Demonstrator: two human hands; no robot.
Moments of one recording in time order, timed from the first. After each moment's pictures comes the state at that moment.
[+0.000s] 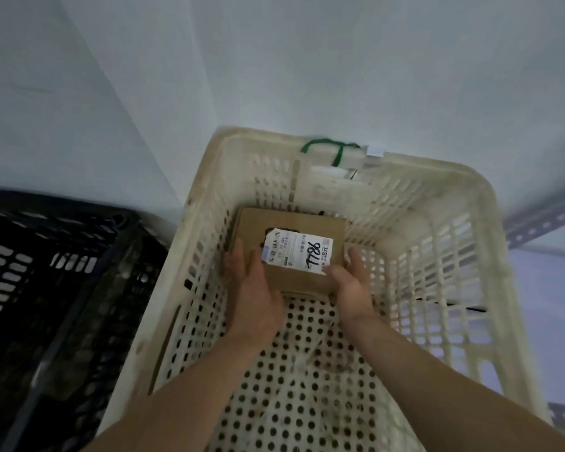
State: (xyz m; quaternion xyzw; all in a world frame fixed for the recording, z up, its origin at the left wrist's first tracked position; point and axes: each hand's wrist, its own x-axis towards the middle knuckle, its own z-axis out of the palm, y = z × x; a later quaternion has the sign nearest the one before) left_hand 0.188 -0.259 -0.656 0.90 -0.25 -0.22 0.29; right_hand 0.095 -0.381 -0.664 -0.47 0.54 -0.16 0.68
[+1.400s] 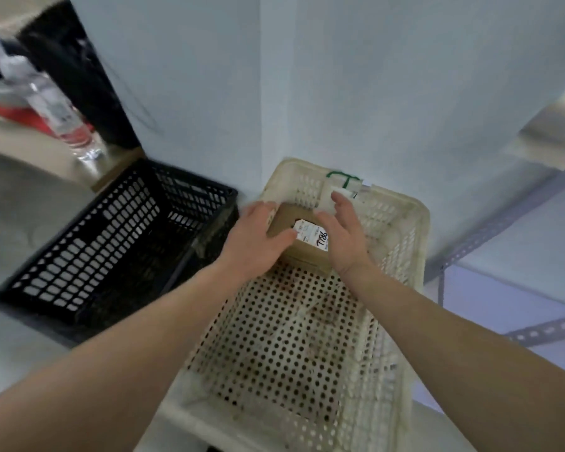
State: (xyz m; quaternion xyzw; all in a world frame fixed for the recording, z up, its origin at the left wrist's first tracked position) left_hand 0.117 -0.137 -0.396 0.87 -0.25 -0.19 0.38; right_hand 0.032 -0.282 -0.413 -0.71 0.30 -0.15 0.62
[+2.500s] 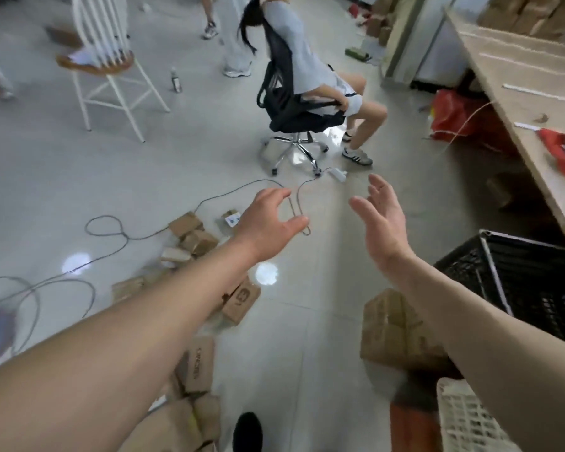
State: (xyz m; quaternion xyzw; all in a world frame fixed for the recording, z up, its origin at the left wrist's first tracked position) left_hand -0.298 0.530 -0.325 0.84 0.31 0.12 0.43; right_hand -0.151 0.385 -0.322 -0.76 -0.25 0.19 0.56
